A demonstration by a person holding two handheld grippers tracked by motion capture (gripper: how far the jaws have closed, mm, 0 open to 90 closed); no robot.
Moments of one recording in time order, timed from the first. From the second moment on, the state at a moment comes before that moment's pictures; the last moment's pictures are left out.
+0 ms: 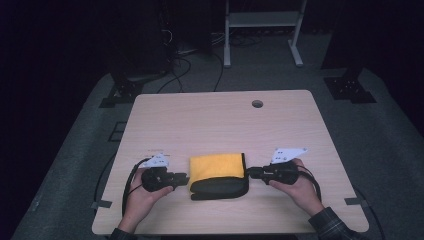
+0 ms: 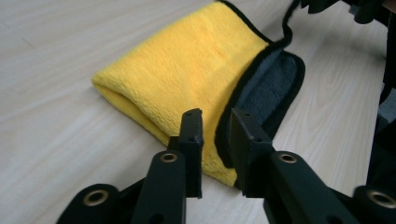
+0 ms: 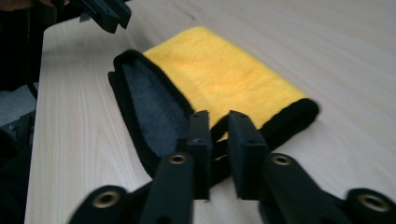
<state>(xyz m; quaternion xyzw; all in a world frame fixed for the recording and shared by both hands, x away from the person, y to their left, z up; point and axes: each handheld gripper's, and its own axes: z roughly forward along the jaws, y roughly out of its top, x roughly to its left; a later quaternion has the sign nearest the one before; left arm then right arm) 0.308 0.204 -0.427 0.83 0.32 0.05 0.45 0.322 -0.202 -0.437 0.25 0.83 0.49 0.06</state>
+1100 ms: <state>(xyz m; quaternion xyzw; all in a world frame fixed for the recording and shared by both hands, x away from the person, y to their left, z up) 0.307 0.167 -0.458 0.86 0.30 0.01 0.40 0.327 -0.161 -0.467 0.21 0.88 0.43 -0.01</state>
